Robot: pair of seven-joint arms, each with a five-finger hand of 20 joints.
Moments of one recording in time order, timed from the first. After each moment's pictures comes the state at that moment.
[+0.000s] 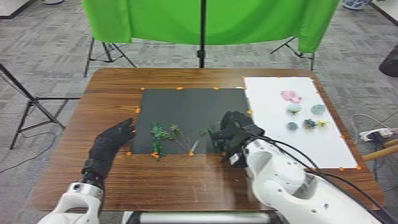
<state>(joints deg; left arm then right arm) 122.3 -70.5 -94.7 -115.2 66.4 -0.6 4.5 -78.6 -50.6 43.5 -110.6 -122.6 3.6 34.1</state>
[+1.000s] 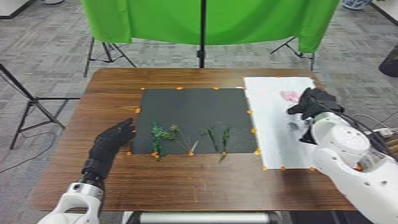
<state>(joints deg) 122.4 -70.5 -94.7 -115.3 66.5 -0.6 4.5 -84.1 -40.6 66.3 -106.1 -126.3 -6.3 42.6</state>
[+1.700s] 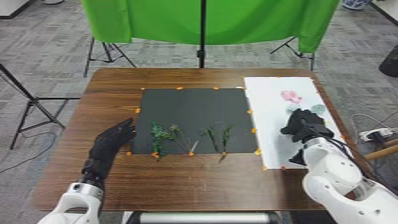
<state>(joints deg) 122.4 -70.6 -94.8 -115.3 66.5 -0.8 4.5 -93.6 -41.6 65.2 -108.9 -127.9 2.6 41.1</state>
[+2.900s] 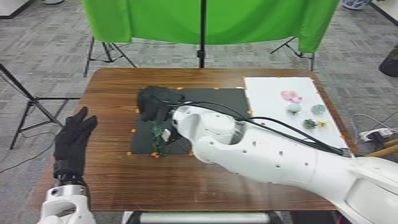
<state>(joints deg) 123.8 -67.3 -94.1 -115.8 56.2 18.5 18.8 -39.3 -70.4 13.2 -91.1 -106.9 4.3 19.1</state>
